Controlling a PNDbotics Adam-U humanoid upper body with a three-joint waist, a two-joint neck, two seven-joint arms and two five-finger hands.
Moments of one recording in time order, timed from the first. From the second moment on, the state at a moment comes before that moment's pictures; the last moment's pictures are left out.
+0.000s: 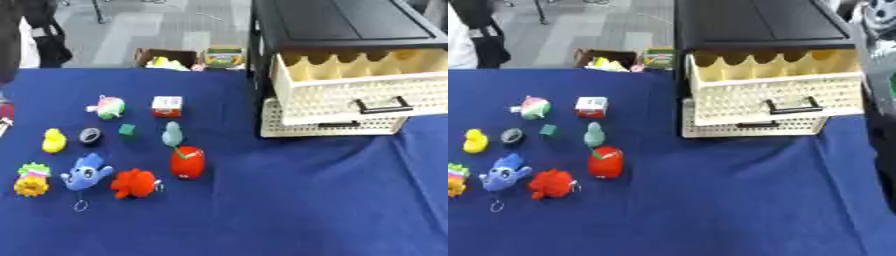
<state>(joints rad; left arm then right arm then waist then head) -0.55 0.69 -0.10 -1.99 0.35 -0.29 0.22 -1.00 -0.33 0.07 -1.68 0.90 0.26 -0.29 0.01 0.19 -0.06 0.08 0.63</state>
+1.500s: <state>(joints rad) -0.71 0.88 -0.27 -1.99 -0.47 -0.37 -0.43 -0.99 -0.12 0.11 -1.83 1.04 0.19 -0.41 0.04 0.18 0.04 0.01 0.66</state>
